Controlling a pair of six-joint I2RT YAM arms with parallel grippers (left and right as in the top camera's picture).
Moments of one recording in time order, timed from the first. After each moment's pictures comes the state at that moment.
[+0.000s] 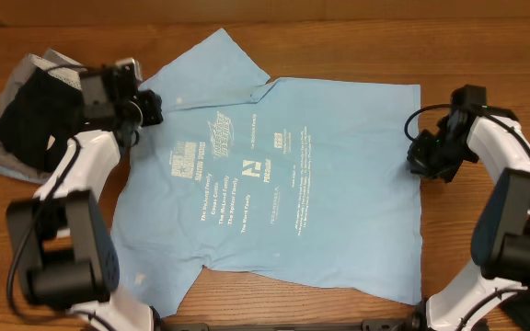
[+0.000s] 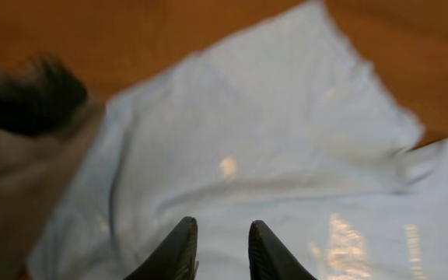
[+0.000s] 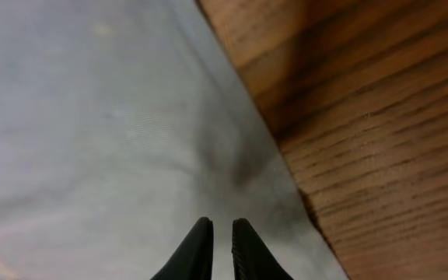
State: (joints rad) left arm 0.14 1.84 1.17 -0.12 0.30 -0.13; right arm -0.21 1.92 1.27 -0.89 -0.22 0.42
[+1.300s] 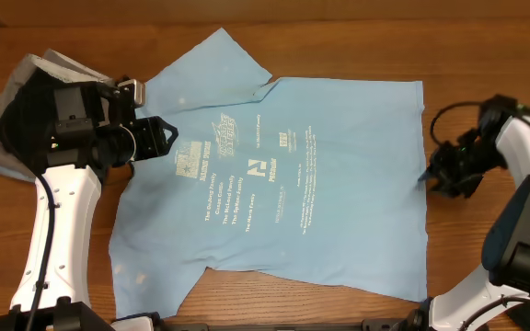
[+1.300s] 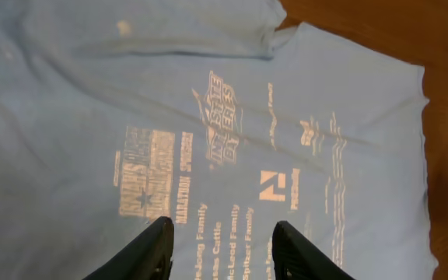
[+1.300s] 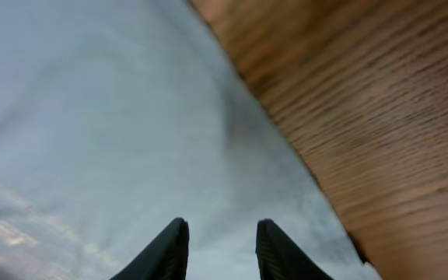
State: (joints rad) left arm 0.14 1.45 1.17 -0.74 0.51 -0.10; right arm -0.34 1.89 1.29 -1.13 -0.29 0.39
